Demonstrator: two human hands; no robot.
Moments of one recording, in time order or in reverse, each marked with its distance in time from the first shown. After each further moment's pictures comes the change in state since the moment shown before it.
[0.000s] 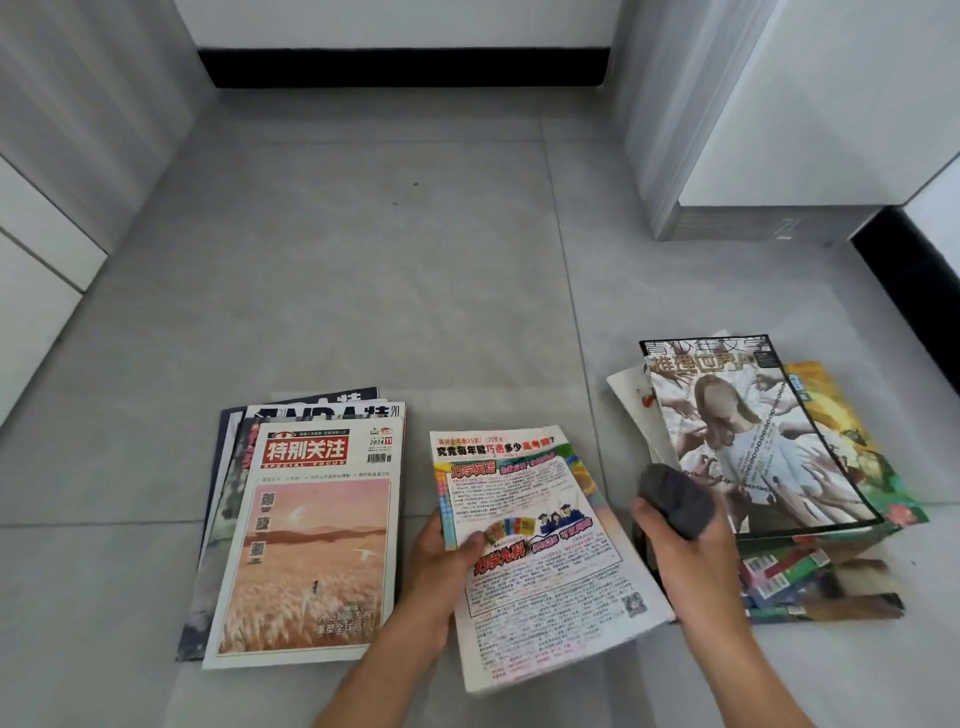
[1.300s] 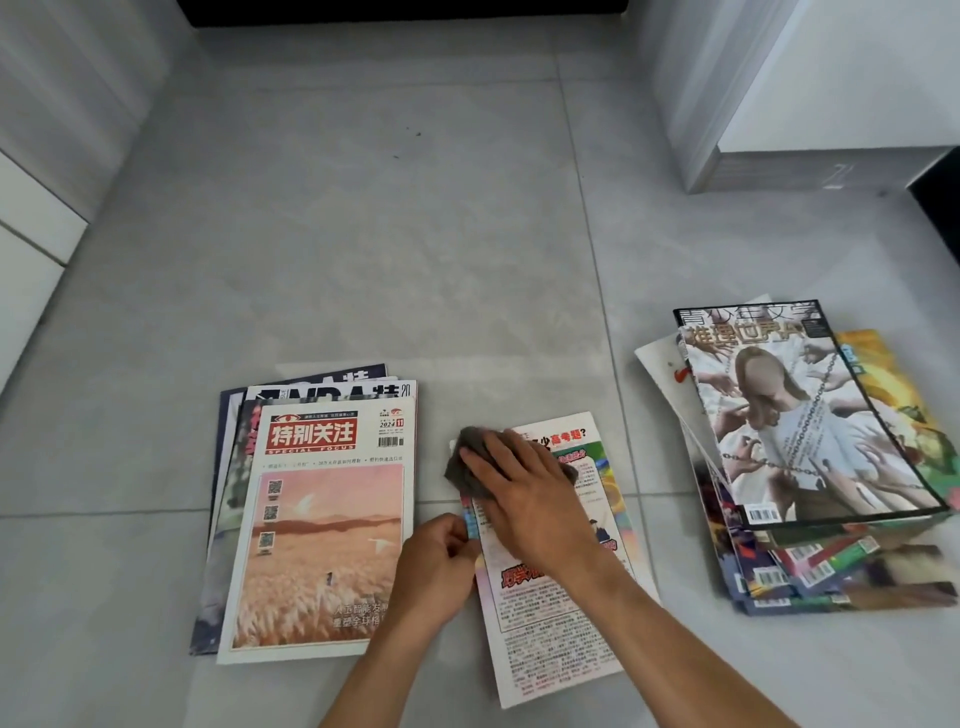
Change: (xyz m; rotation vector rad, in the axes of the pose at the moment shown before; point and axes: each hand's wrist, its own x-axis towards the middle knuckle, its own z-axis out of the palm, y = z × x) left_hand 0.029 -0.015 -0.035 0.623 0.077 0.081; right_hand 0.027 0.049 0.147 -0.984 -0.397 -0.993
